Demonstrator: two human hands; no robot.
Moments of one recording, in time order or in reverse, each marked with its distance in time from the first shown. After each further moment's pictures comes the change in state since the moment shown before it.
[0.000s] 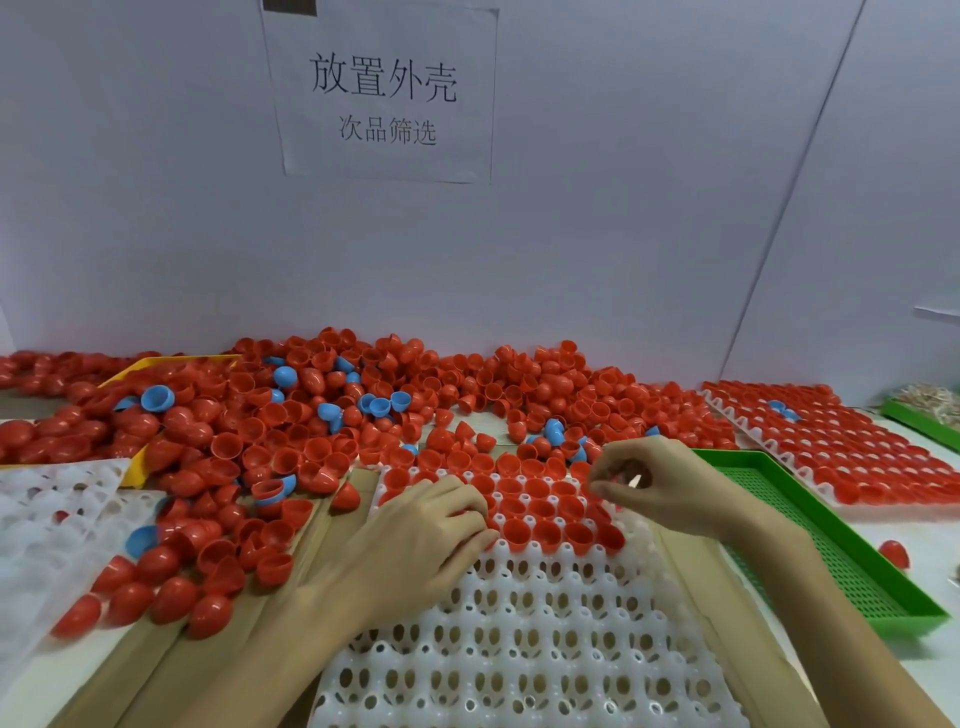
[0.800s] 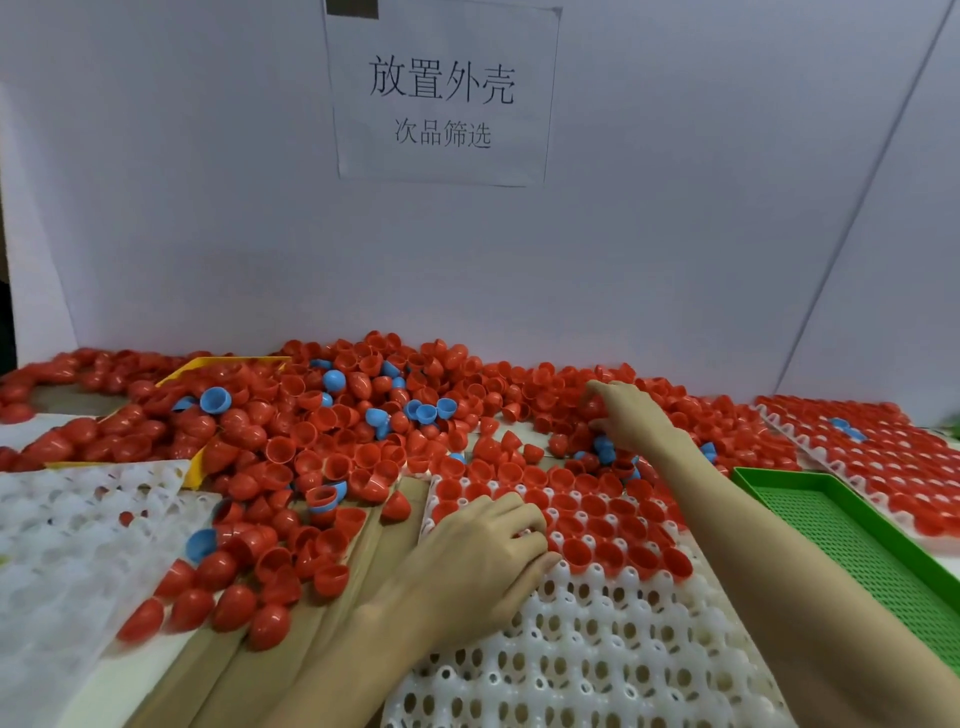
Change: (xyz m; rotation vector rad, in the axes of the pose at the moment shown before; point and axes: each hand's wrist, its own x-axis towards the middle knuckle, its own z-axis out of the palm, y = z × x) left_hand 0.000 -0.005 -0.003 0.040 -0.090 0.005; right_hand 0.169 0.035 0.035 -0.428 0.135 0.193
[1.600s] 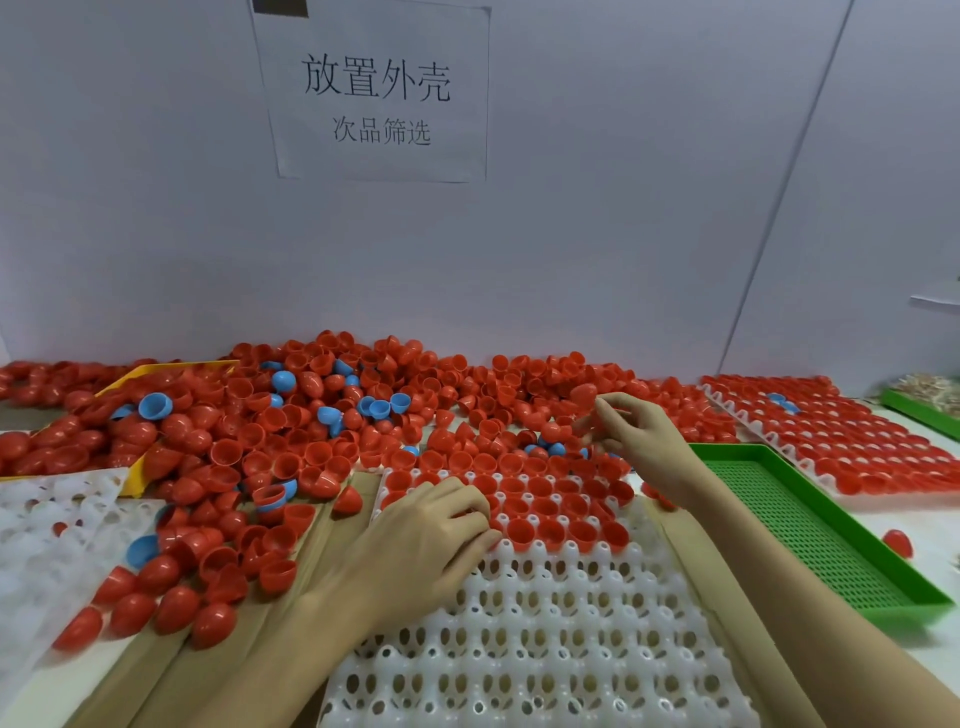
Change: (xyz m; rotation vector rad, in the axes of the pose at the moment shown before) left_hand 0.001 0.001 0.008 -0.046 0.073 -0.029; right_hand -0.116 0.021 -0.027 1.209 0.087 0.063
